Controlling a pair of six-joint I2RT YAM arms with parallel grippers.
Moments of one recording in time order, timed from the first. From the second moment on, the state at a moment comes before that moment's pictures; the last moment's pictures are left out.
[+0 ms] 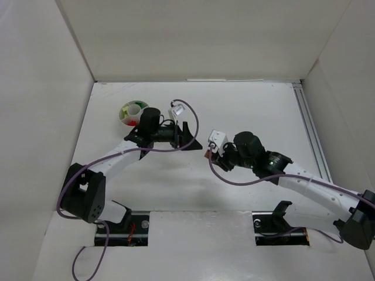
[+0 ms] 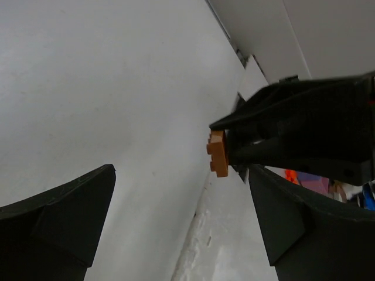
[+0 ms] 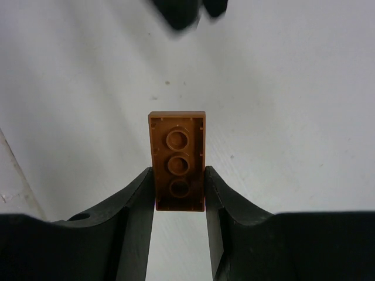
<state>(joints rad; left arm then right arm) -0.41 1.39 0.86 0.11 0.87 -0.52 0.83 1.05 0.78 -0.32 -0.12 -0.24</state>
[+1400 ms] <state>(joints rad) -0.62 1.49 0.91 0.14 0.86 -0.55 0.83 1.17 0.88 -0.30 -0.13 -0.41</state>
